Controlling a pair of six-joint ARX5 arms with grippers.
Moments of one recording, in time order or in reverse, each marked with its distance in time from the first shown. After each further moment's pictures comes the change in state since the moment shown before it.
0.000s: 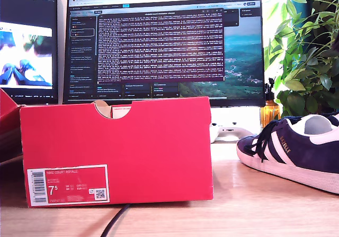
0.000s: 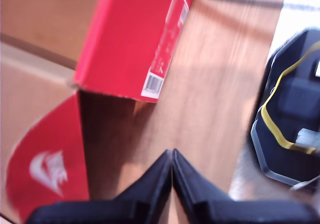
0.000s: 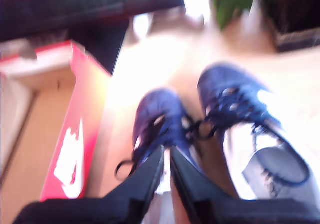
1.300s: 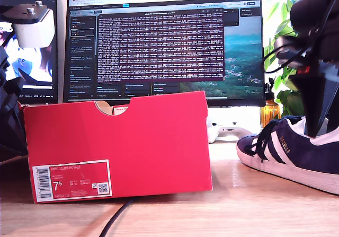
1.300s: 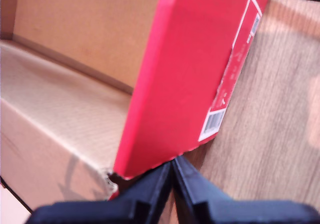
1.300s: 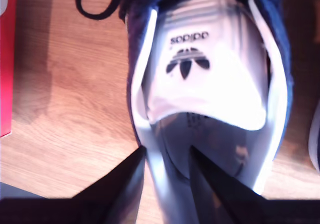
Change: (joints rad) left arm -0.057 0.229 0.000 0.309 -0.187 0.000; right arm 0.186 0.569 0.259 -0.444 0.075 -0.238
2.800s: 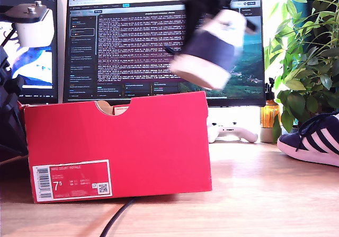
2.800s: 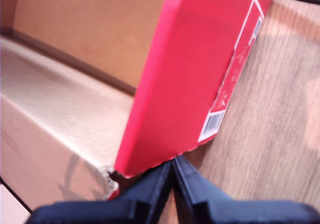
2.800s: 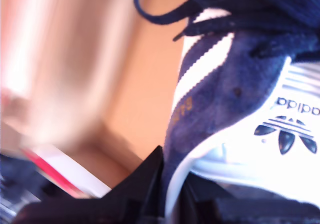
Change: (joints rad) left arm 0.000 0.000 0.000 0.000 0.000 -0.026; right arm 0.379 0.132 0.517 0.111 -0.081 0.373
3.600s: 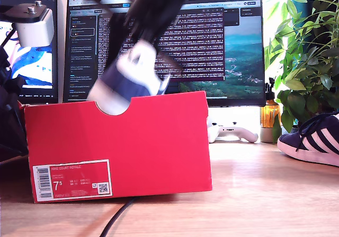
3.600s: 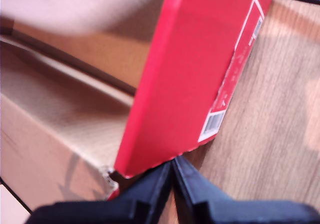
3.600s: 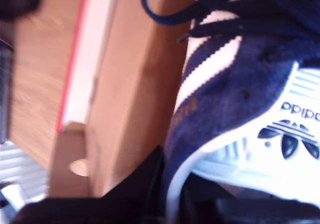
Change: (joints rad) left arm 0.000 0.000 0.000 0.002 0.000 0.000; right arm 0.188 0.241 0.000 0.278 -0.010 0.311
